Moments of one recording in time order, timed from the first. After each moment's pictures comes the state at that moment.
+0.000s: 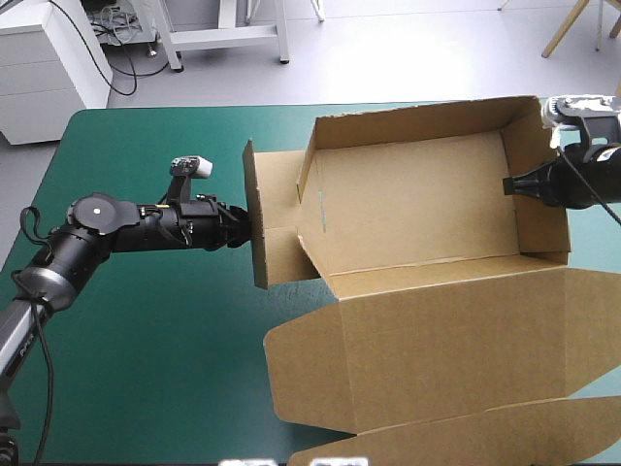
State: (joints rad) left arm -0.17 1.38 -1.08 -1.09 0.90 0.66; right arm -0.18 1.33 -1.54 0.34 1.22 -0.33
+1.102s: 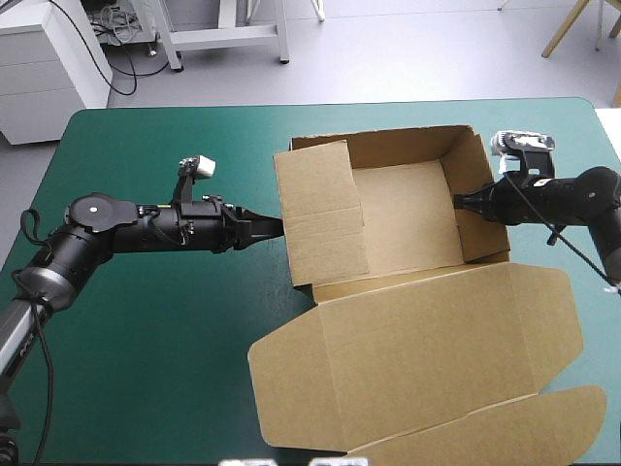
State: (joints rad) left arm -0.17 1.38 -1.08 -1.22 1.01 0.70; right arm -0.08 1.43 -1.19 0.60 0.80 -0.49
